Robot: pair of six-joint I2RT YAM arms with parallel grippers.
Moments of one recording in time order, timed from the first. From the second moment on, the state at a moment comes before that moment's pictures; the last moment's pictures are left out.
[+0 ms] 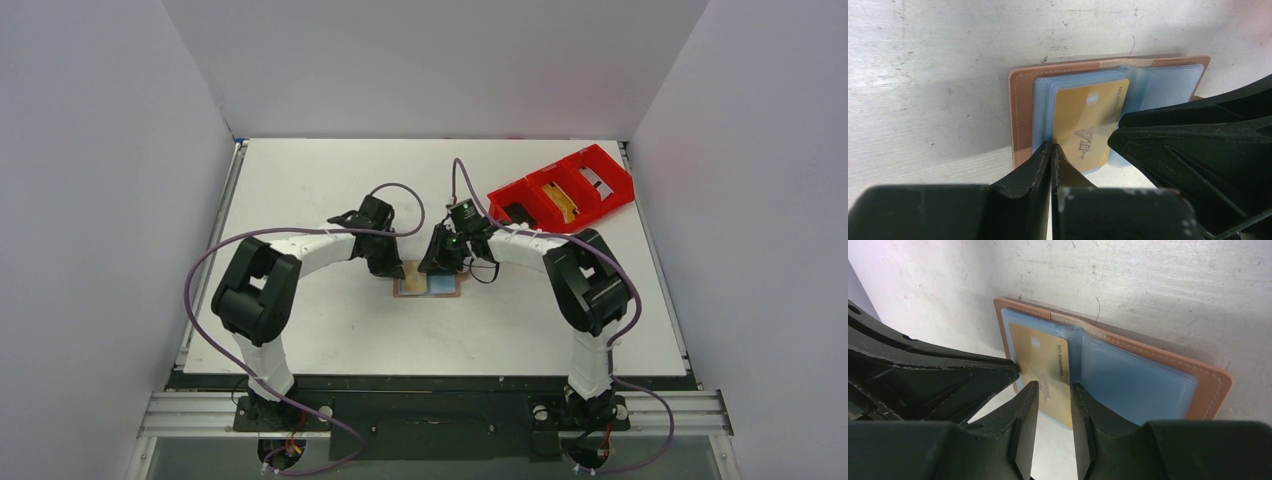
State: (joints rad) left arm -0.51 1.83 1.13 -0.41 0.19 -0.69; right arm 0.58 1.93 1.18 -0.19 -0.35 0.81
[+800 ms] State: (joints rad) left arm -0.54 1.85 1.16 -0.42 0.15 -0.73; right arm 0.55 1.96 1.15 -0.15 -0.40 0.77
